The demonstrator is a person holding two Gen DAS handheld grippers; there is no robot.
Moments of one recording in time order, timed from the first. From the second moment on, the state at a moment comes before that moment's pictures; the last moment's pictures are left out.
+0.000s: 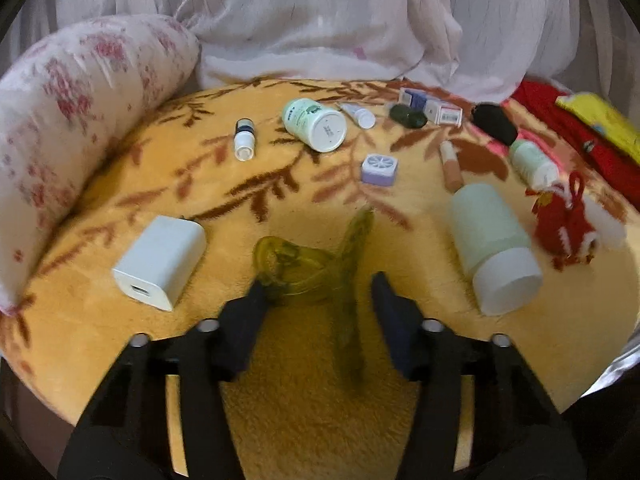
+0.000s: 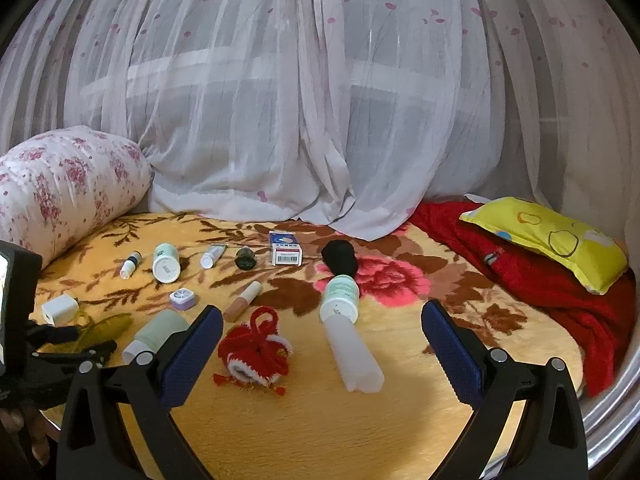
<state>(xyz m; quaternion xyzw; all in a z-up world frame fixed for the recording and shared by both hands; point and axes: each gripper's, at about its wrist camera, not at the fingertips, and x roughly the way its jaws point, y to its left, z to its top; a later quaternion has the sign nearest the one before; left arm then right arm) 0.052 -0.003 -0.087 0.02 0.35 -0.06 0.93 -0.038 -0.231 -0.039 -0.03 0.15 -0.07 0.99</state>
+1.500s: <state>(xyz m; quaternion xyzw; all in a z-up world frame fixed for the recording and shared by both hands) -0.033 0.015 -0.041 0.01 0.34 -0.14 0.93 -0.030 -0.195 -0.040 -0.05 0.28 0.09 0.95</state>
